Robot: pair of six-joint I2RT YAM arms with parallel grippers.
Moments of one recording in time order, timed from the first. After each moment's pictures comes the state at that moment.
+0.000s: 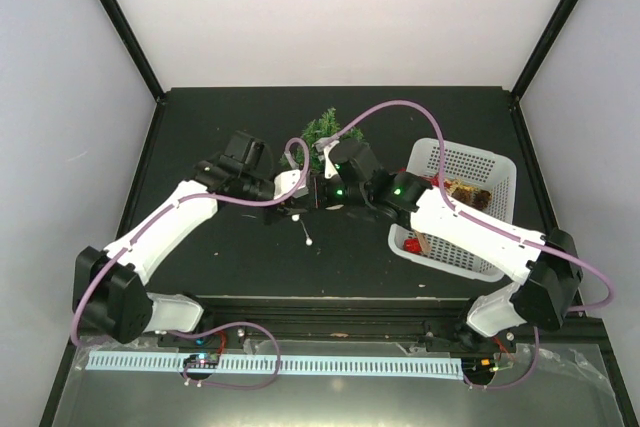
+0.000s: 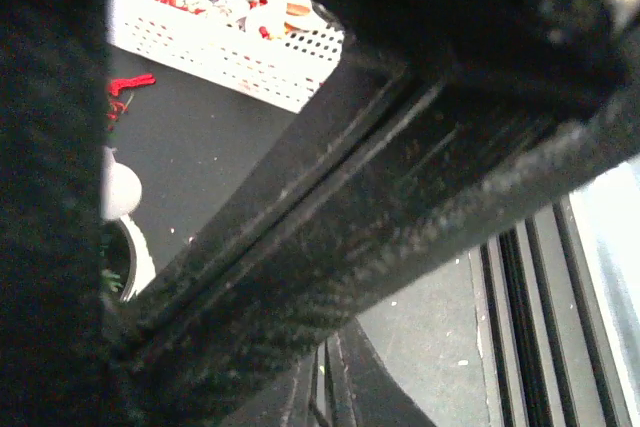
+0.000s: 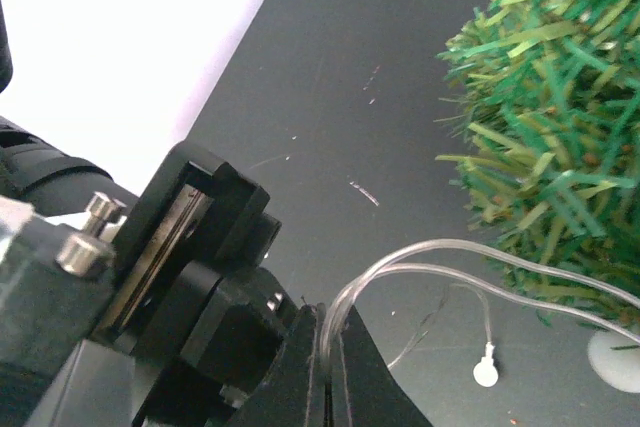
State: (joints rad) left arm -0.45 1.30 1.05 -0.71 0.84 0.73; right arm 0.94 1.46 1.28 -0.41 -0.10 0.63
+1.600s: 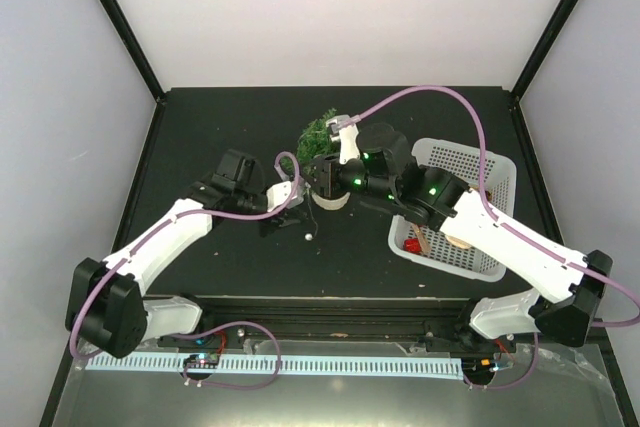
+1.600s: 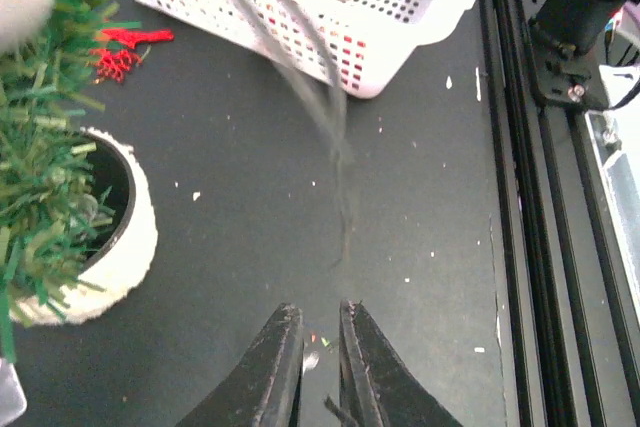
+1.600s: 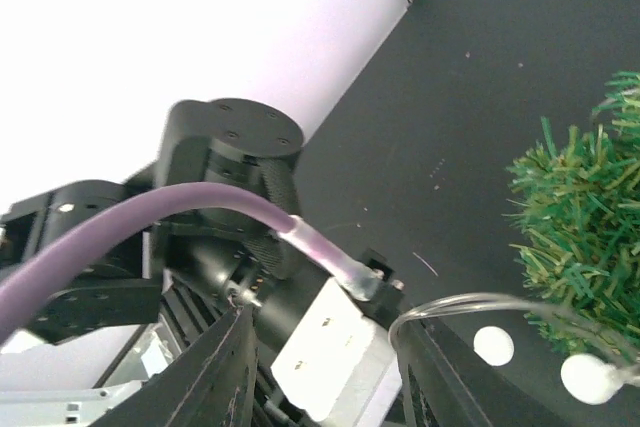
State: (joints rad) left arm -0.40 1.23 0.85 -0.56 0.82 0.67; right arm 0.94 1.33 1.37 -0.44 -0.11 0.59
